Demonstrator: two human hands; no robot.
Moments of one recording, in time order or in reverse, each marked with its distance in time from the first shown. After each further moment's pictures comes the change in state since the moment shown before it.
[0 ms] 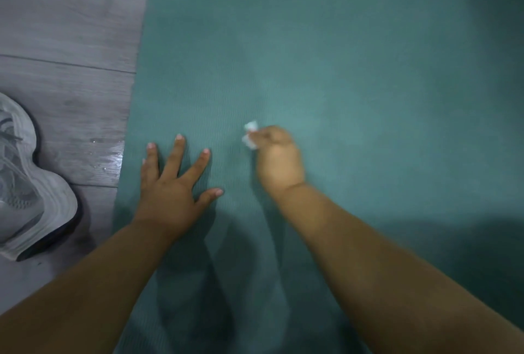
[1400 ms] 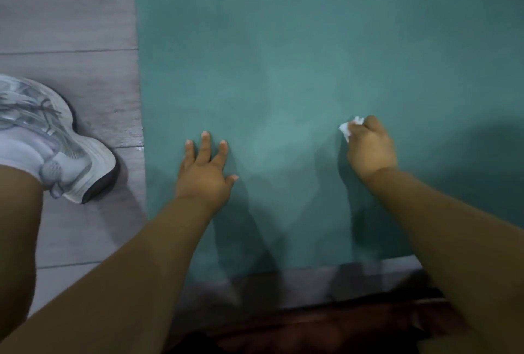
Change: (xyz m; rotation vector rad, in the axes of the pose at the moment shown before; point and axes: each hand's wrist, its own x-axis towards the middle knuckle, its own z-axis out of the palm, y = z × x) left_hand -0.059 0.032 -0.002 0.179 -0.301 -0.011; right_hand -0.112 0.102 -0.081 -0.228 -0.043 0.256
